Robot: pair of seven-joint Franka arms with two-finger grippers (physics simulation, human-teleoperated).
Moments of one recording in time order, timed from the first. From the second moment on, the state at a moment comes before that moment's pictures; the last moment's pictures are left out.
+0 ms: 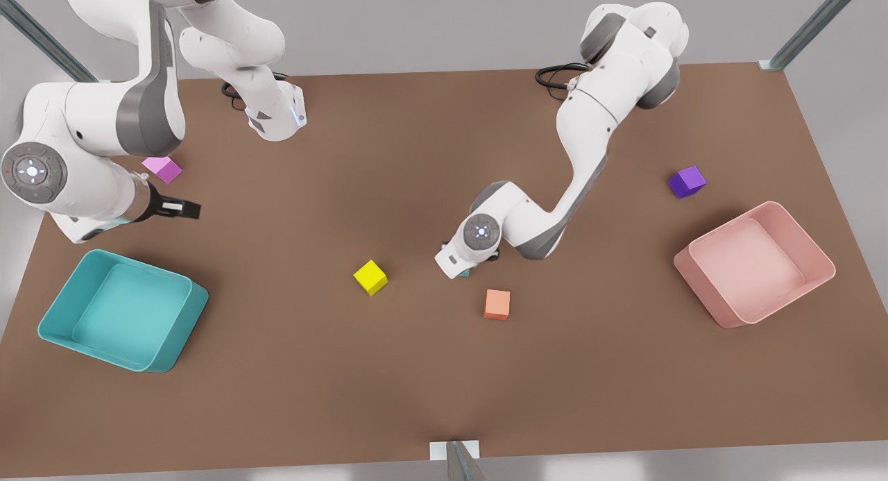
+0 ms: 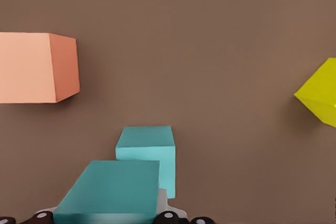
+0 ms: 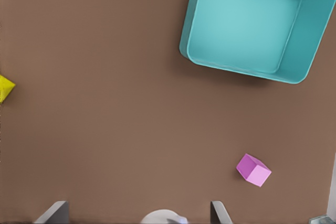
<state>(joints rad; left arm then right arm) -0.37 0.82 -0.45 -1.34 0.18 1.95 -0.64 0.09 0.17 -0.04 -1.41 -0.10 1.26 0.17</state>
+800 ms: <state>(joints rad) 0.01 0.70 -0.49 -0.92 0.21 1.47 -0.79 0.10 0.19 -0.04 -1.41 -0.05 1.25 -0.08</state>
